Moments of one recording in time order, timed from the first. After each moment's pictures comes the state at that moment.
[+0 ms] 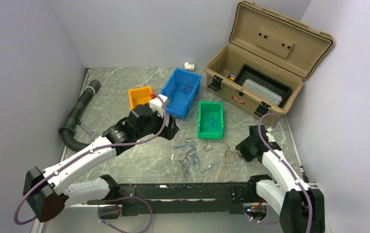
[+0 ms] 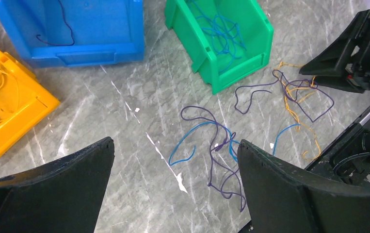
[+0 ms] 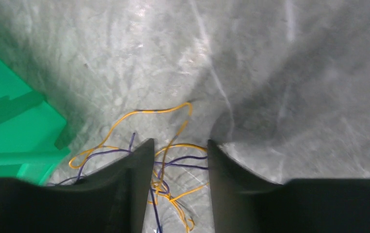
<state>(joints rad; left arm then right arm) -0.77 1.08 0.87 -0.27 -0.02 -0.29 0.08 0.91 0.40 -0.60 0.10 1.01</state>
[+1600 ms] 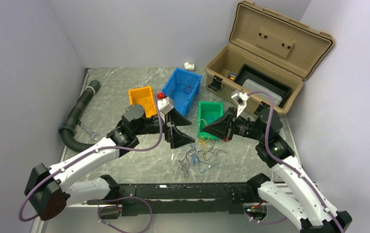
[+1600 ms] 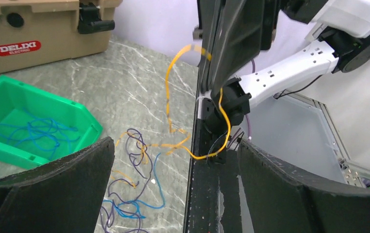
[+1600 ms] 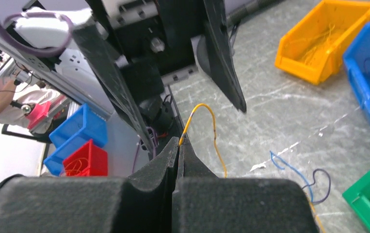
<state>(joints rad) -0.76 1.09 0.81 0.28 0.70 -0.35 0.46 0.72 0.75 -0.06 -0.81 0.53</state>
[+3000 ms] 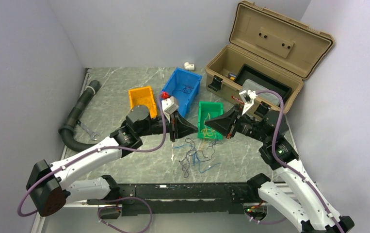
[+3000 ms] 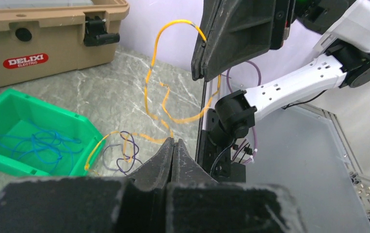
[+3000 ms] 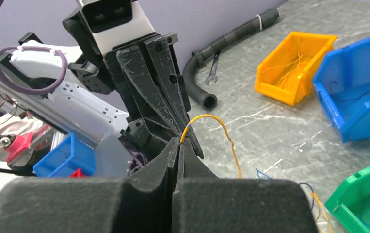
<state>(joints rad) -0.84 1.13 0.82 0.35 0.59 -0.36 0.47 0.68 0.79 -0.03 -0.68 0.56</state>
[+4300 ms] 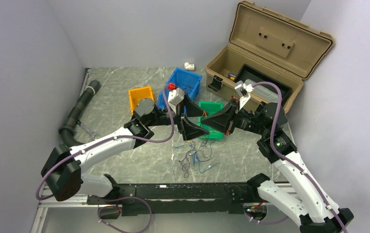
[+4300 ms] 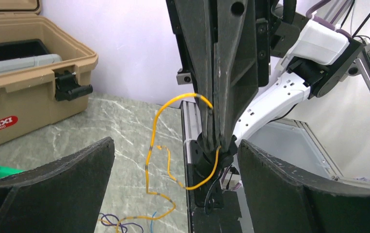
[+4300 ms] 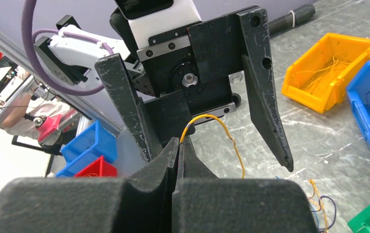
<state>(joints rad) -0.82 1.31 0.89 0.67 0.74 -0.46 0.47 0.77 0.88 -0.01 -0.80 0.60</state>
